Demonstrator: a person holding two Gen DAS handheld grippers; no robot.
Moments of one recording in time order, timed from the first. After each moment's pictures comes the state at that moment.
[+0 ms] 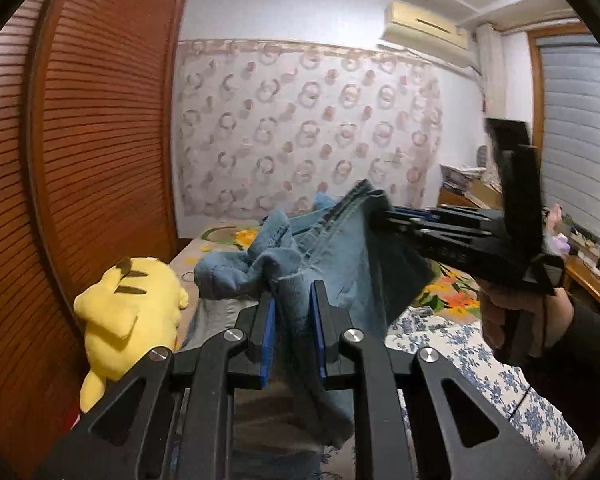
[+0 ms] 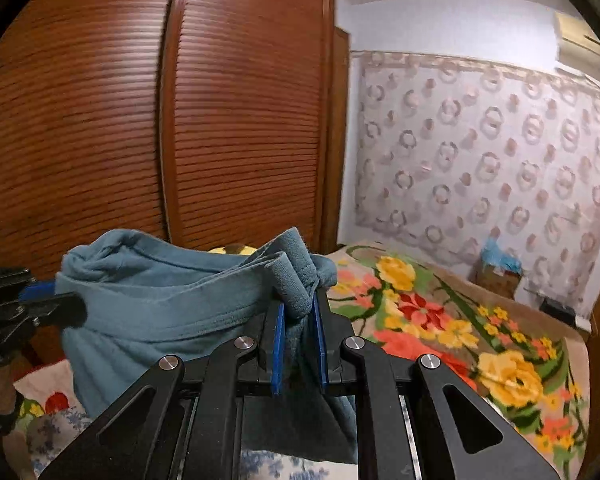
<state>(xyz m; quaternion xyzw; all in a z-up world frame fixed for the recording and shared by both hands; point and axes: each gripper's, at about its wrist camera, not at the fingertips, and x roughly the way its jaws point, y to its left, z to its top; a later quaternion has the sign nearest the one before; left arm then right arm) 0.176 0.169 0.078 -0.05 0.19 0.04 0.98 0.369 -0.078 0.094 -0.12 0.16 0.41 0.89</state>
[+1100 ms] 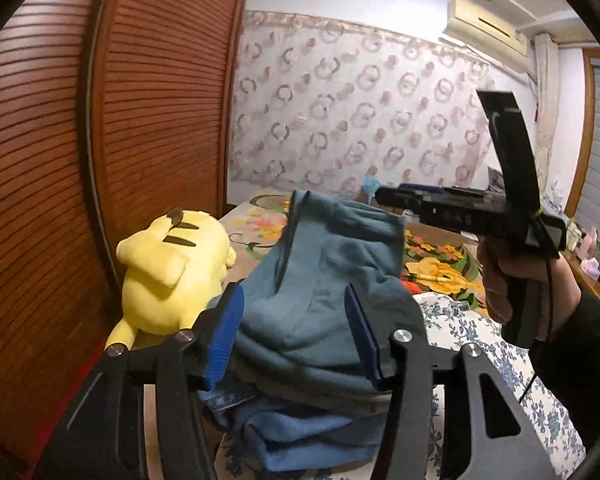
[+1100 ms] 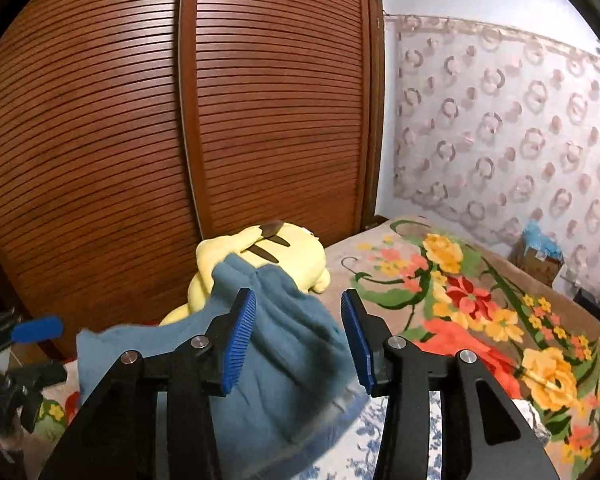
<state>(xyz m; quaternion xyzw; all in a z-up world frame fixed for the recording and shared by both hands) 0.163 0.216 0.039 -0.09 0.23 0.12 0.96 0.423 -0.032 0.091 -0.12 0.22 0.44 0.86</state>
